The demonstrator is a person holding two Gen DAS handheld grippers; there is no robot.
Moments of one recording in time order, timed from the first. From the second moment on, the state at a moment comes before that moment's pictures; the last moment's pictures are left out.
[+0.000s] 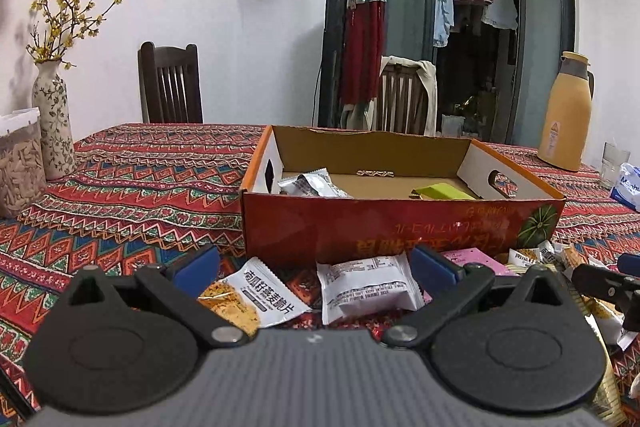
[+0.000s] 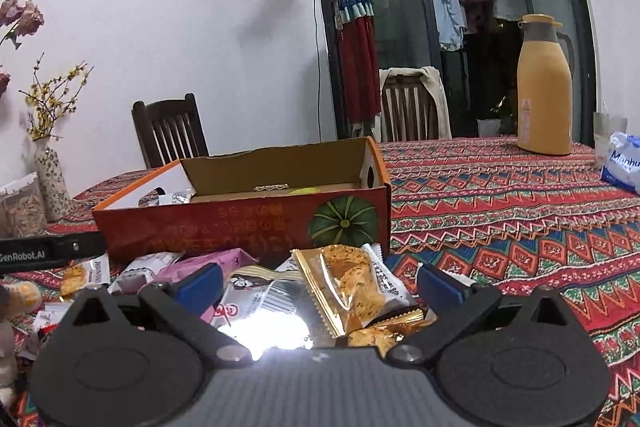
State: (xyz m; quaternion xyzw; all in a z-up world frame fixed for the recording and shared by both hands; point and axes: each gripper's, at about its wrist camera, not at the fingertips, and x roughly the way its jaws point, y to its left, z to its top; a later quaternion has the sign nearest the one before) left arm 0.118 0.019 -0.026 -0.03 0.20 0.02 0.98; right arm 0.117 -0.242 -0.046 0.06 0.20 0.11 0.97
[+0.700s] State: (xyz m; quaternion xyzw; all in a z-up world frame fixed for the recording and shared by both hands) left arm 0.120 0.033 -0.026 -0.07 0.21 0.03 0.97; right arm 0.101 -0.264 -0.037 0.07 0.18 0.04 0.98
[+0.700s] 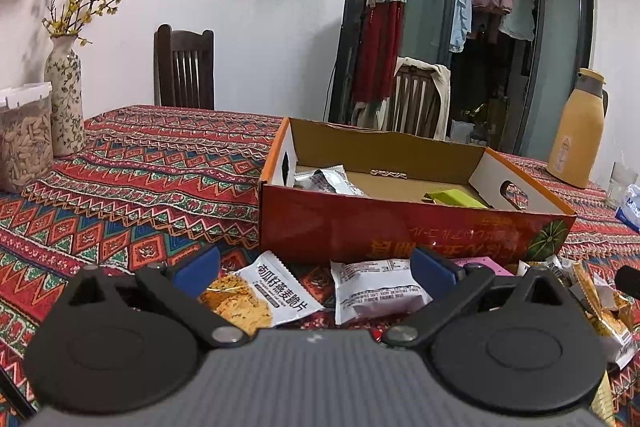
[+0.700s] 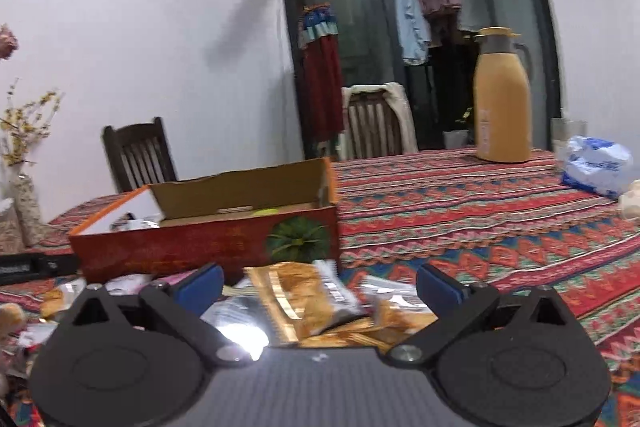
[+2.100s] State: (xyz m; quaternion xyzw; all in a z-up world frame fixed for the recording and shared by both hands) left arm 0.123 0.052 -0.014 -0.06 0.26 0.11 0.96; right arm 0.108 -0.286 -0.055 0.04 0.19 0.04 0.98
